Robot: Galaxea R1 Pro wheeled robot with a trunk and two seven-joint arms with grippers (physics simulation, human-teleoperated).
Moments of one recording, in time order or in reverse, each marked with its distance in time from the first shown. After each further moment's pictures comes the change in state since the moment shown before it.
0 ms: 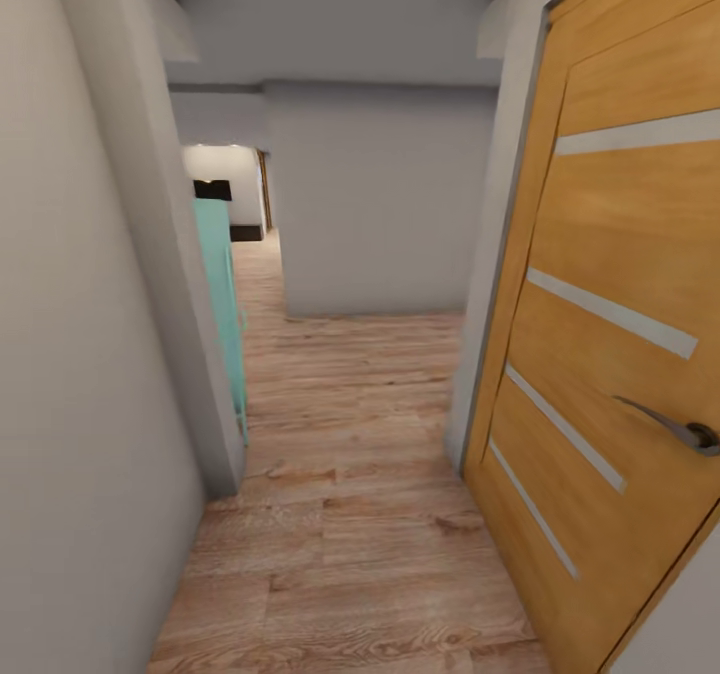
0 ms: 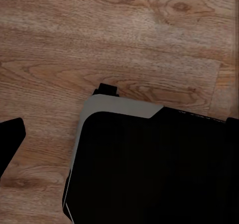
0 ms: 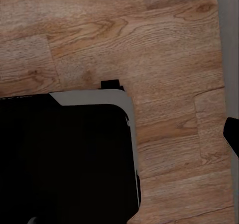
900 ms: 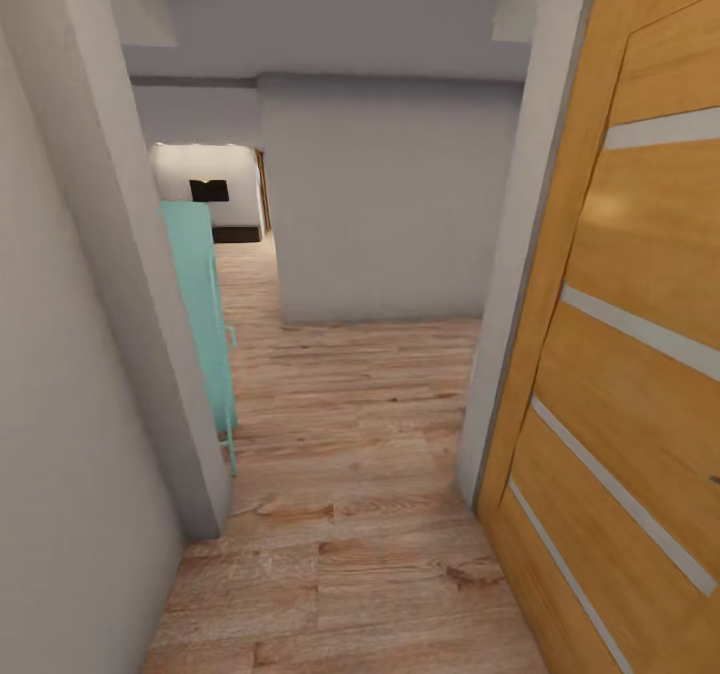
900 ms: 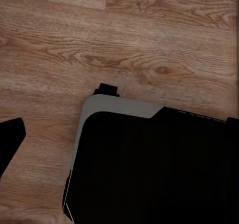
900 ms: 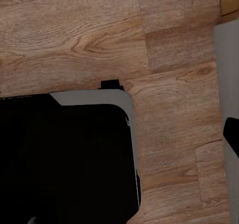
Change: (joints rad) left arm 0.000 0.001 0.000 0.000 0.000 0.000 0.000; right arm 0.000 0.000 0.000 0.000 0.000 0.000 0.000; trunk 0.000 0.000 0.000
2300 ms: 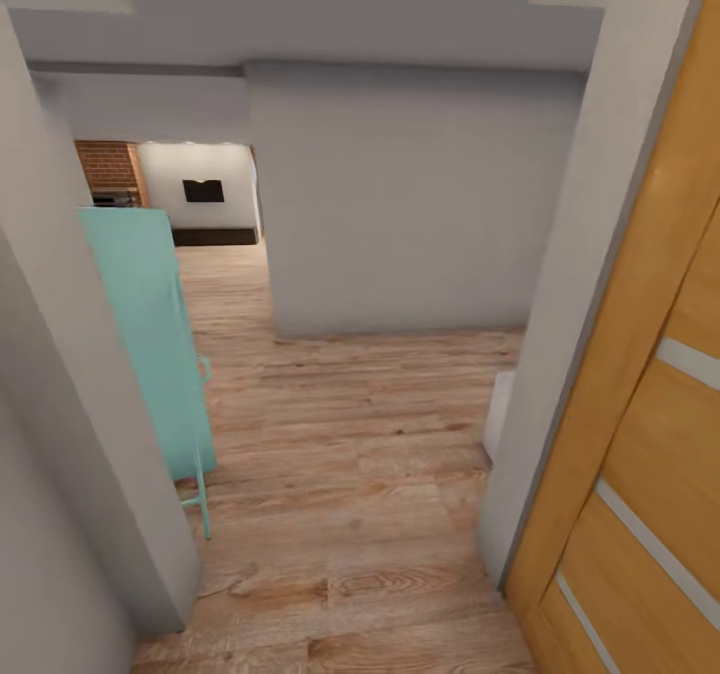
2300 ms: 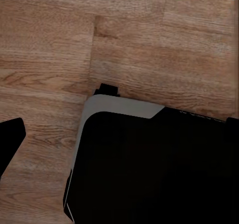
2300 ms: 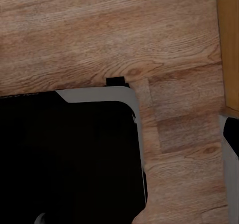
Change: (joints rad) left arm 0.000 0.001 0.000 0.000 0.000 0.000 0.000; right arm 0.000 0.012 -0.009 0.000 -0.005 0.009 0.000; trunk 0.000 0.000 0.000
